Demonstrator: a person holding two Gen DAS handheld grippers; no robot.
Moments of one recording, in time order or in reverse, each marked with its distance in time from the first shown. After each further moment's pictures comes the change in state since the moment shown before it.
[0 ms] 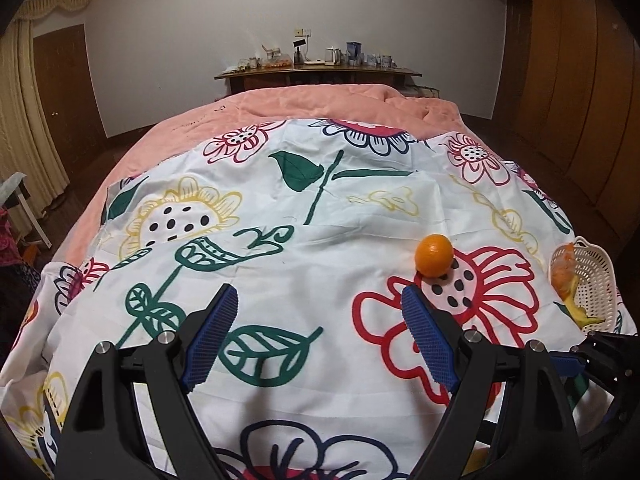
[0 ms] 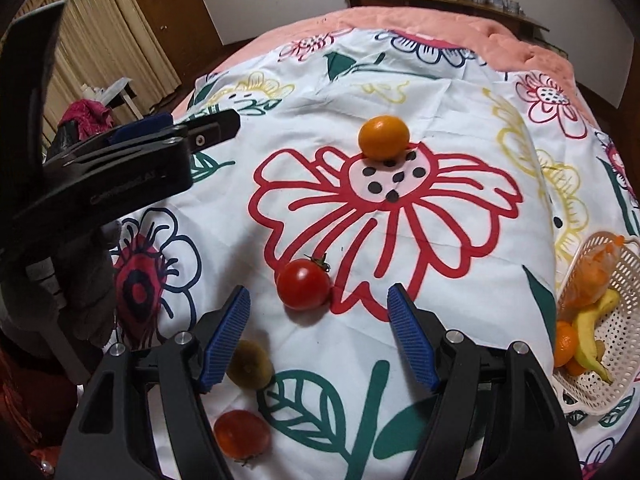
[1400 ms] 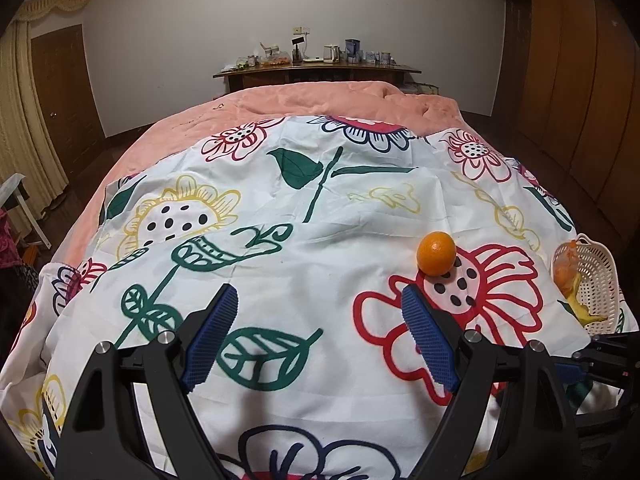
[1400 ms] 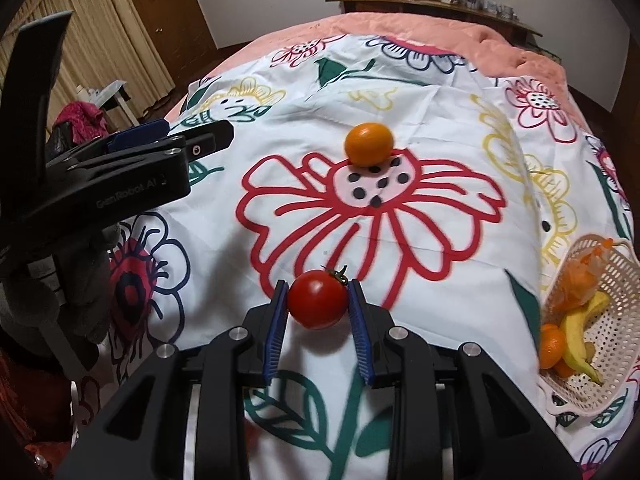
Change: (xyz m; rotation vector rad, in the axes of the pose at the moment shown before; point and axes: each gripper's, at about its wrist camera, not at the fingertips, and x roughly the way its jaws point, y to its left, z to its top) left arm 0.006 -0.003 0.000 0.005 0.010 -0.004; right arm -0.010 -0.006 -0.003 -0.002 -0.040 -0.040
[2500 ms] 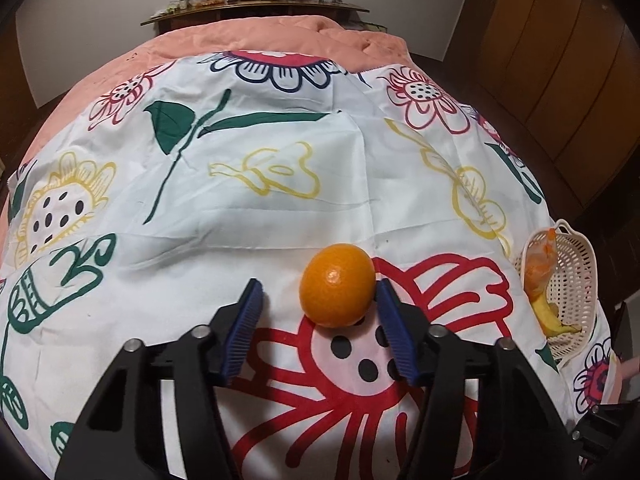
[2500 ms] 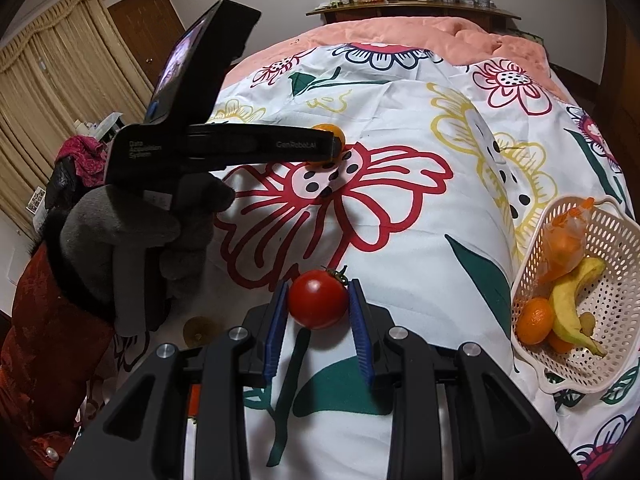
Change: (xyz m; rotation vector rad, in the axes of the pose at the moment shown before) left arm 0.108 -0.077 0.035 0.054 0.253 -0.237; right arm -0.016 -0.042 -0.019 0.098 -0.046 0.047
